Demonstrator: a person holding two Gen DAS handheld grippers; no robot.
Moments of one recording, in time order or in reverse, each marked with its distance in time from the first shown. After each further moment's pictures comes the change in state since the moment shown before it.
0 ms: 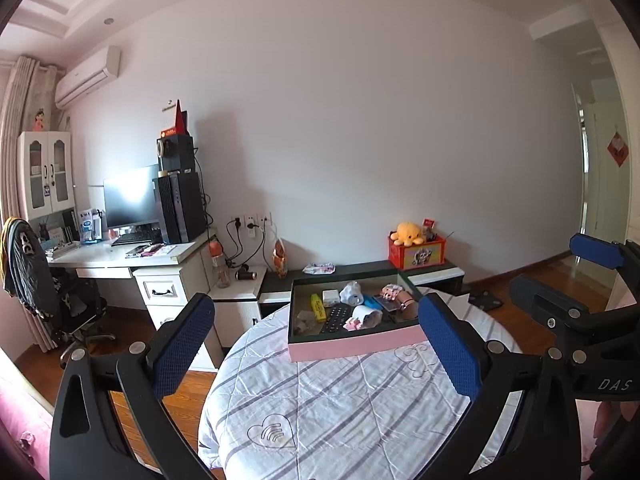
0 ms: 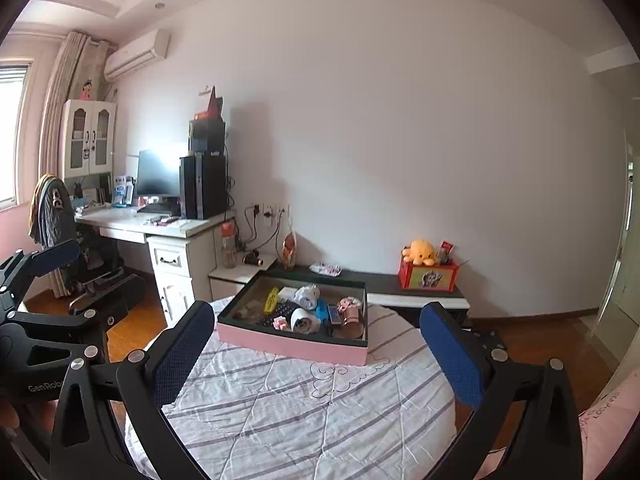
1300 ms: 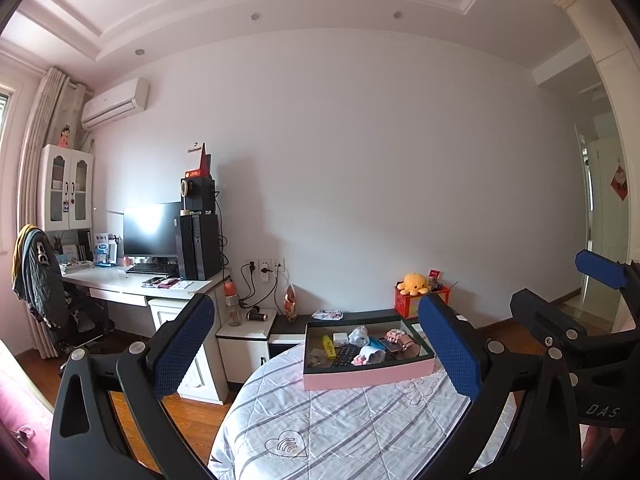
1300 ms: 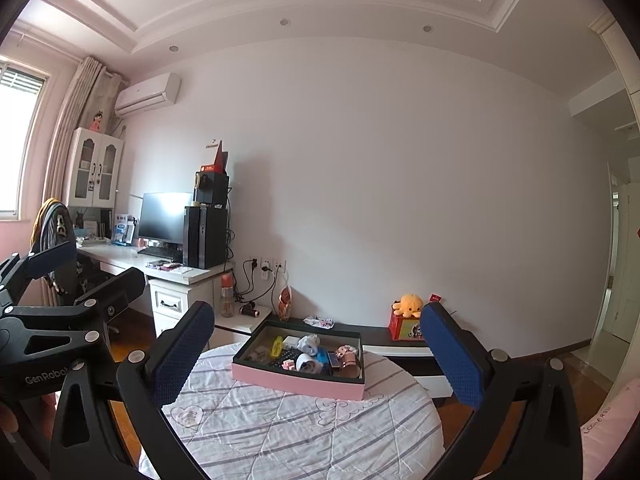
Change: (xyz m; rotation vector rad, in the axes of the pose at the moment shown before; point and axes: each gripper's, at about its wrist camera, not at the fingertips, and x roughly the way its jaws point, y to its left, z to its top) left arm -0.082 0.017 0.008 -0.046 -0.183 0.046; right arm -0.071 0.034 0.003 -0.030 -0.188 -0.033
